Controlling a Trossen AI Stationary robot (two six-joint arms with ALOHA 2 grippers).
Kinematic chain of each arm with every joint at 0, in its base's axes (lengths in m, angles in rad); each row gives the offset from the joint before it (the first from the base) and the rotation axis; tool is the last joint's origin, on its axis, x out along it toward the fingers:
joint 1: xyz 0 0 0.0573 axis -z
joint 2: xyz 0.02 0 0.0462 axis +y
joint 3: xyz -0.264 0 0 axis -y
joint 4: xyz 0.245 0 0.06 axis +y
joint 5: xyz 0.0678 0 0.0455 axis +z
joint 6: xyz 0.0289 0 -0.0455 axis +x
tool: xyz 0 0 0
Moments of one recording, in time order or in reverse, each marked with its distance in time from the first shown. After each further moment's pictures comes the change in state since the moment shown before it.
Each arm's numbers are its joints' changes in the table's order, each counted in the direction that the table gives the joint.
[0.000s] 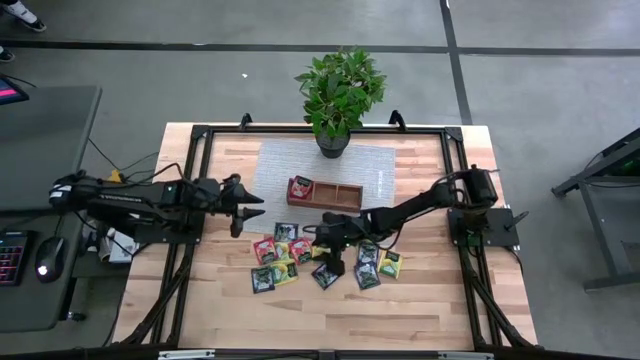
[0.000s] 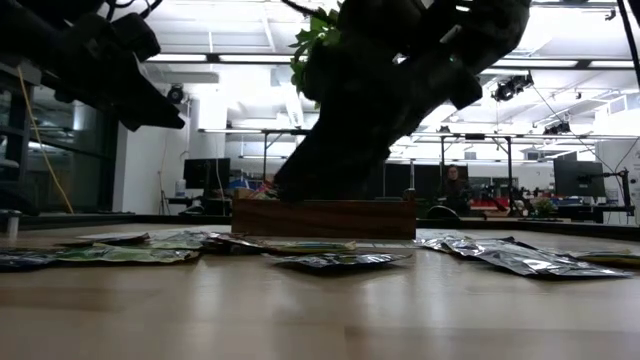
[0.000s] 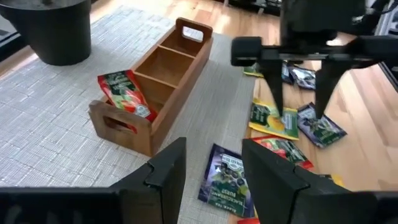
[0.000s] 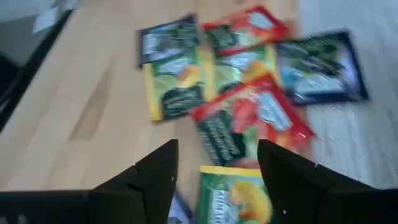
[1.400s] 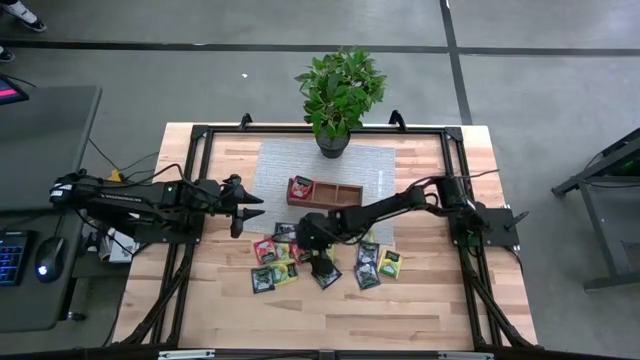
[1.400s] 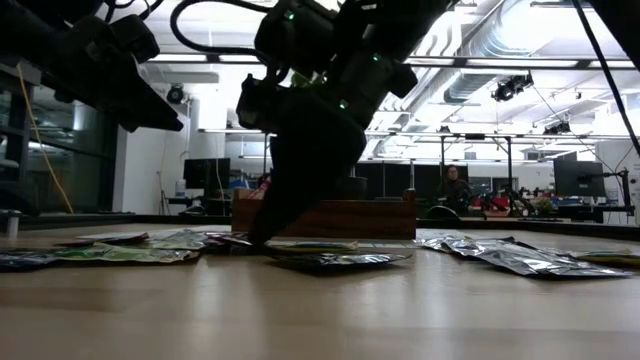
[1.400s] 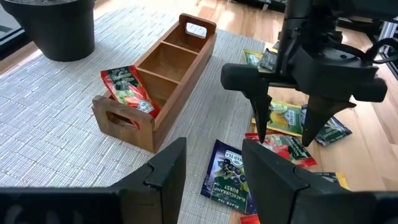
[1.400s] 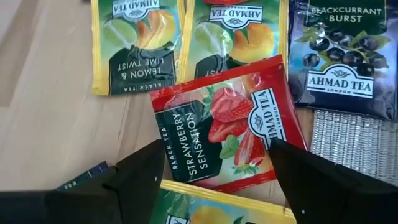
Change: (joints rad) left arm 0.010 0.000 0.000 0.018 0.014 -0.004; right arm 0.033 0.244 0.431 0.586 0.012 -0.253
